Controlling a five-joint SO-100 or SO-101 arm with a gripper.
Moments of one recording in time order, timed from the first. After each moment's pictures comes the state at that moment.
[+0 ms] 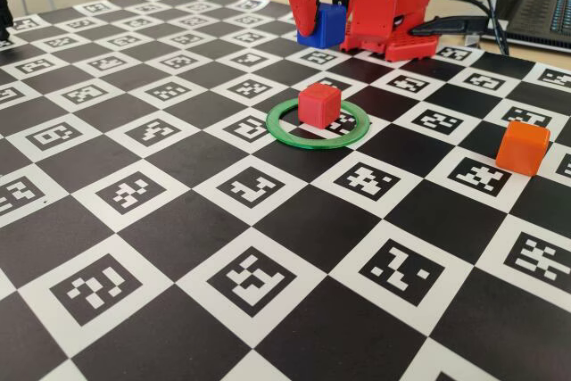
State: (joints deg) arm -14.9 103.4 108.5 80.2 17.0
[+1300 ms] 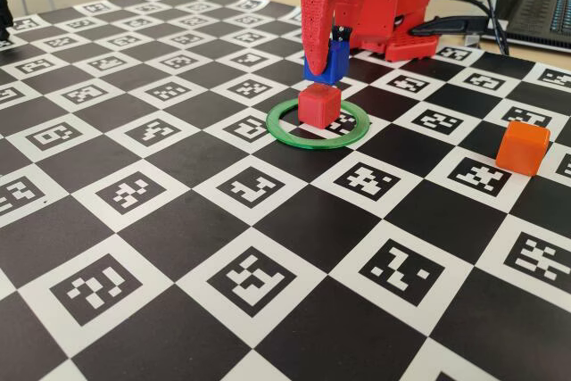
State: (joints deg) arm -15.9 101.5 114.5 71.9 6.3
